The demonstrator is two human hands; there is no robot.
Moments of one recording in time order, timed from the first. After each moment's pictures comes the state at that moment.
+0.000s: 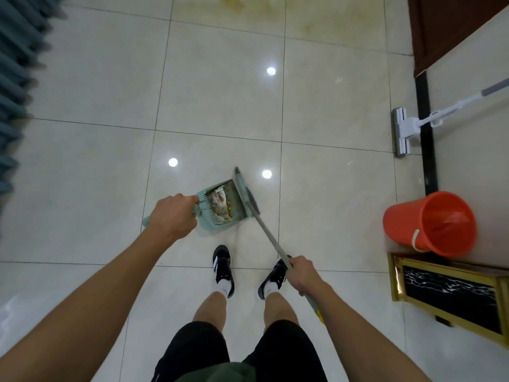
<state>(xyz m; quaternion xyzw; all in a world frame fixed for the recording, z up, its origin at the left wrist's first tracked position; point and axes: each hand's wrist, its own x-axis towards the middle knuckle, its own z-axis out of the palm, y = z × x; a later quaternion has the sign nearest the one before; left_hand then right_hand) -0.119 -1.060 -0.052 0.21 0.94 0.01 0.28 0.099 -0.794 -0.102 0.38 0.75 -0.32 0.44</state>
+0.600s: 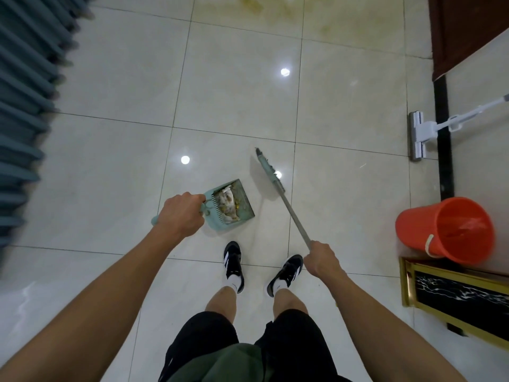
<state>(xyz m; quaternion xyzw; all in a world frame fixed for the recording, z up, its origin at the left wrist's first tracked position) -0.108 -1.090 -0.035 0.19 0.94 0.01 0.29 0.079 -0.788 -0.096 0.34 0.82 -0.19 0.42</state>
